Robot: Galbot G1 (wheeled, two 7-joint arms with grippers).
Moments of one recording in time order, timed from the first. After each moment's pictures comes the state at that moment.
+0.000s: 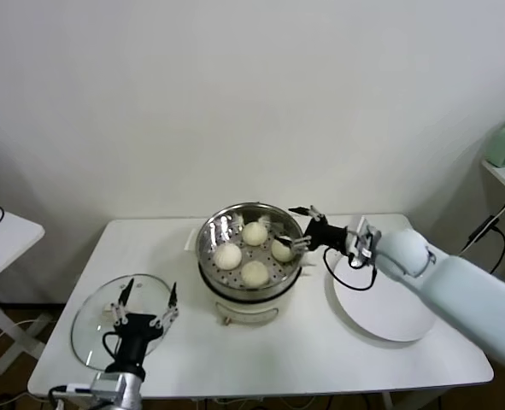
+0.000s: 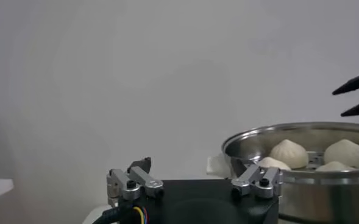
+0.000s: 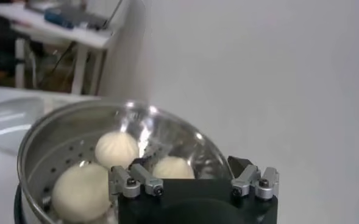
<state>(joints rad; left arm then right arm) 1.67 -1.43 -0.53 -2.17 0.03 0.03 -0.08 -0.35 0.68 -0.44 1.62 0.62 -0.08 -0.36</state>
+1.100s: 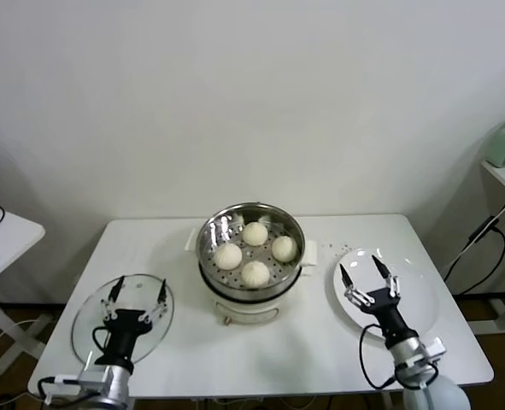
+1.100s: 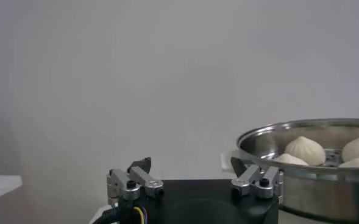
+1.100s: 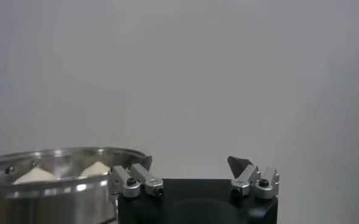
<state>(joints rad) 1.64 -1.42 -0.61 -2.13 -0.02 0.04 -0.02 -1.43 1.33 0.65 1.84 0.30 0.16 -0.32</state>
